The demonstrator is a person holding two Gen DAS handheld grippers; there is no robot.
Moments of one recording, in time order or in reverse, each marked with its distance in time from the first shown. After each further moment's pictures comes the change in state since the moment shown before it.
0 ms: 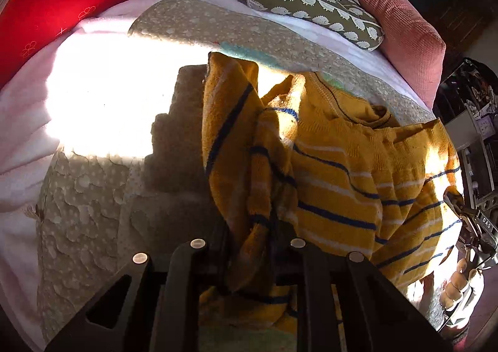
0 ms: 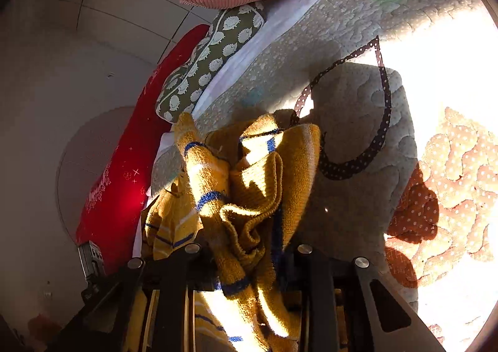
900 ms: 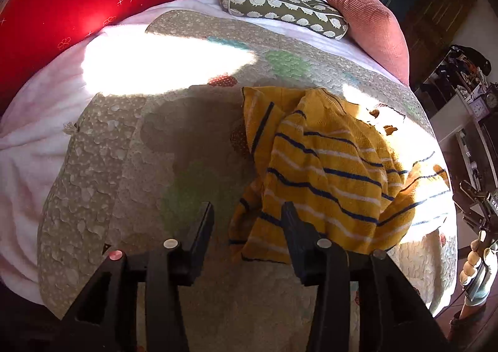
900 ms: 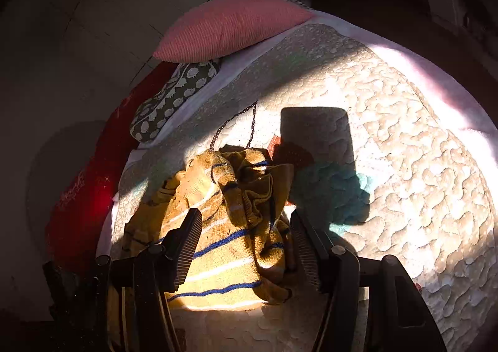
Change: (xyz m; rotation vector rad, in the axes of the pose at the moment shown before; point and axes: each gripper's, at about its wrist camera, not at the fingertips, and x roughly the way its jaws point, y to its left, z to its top) left arm -0.078 -0.039 -0.117 0.064 -0.077 0.031; right arm -0.165 -0.037 -0.044 -0.077 -0.135 -0.229
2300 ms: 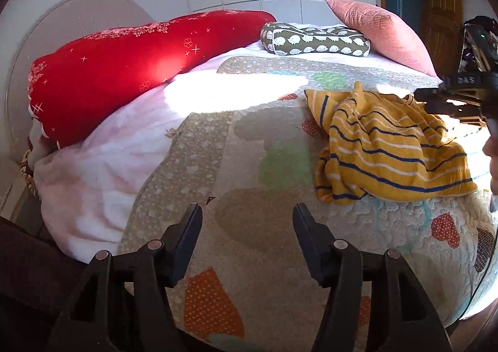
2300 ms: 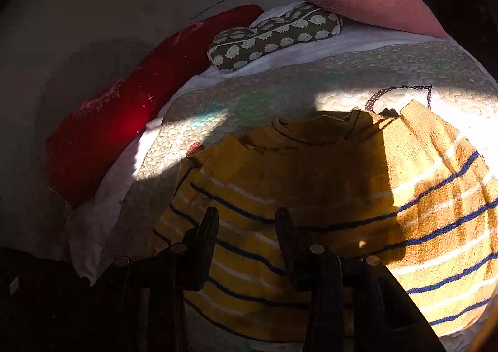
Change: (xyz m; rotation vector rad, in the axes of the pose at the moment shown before) left arm -0.063 0.027 -0.103 0.123 -0.285 0.350; right arm 0.132 0.217 -0.070 -0.355 0.146 0.072
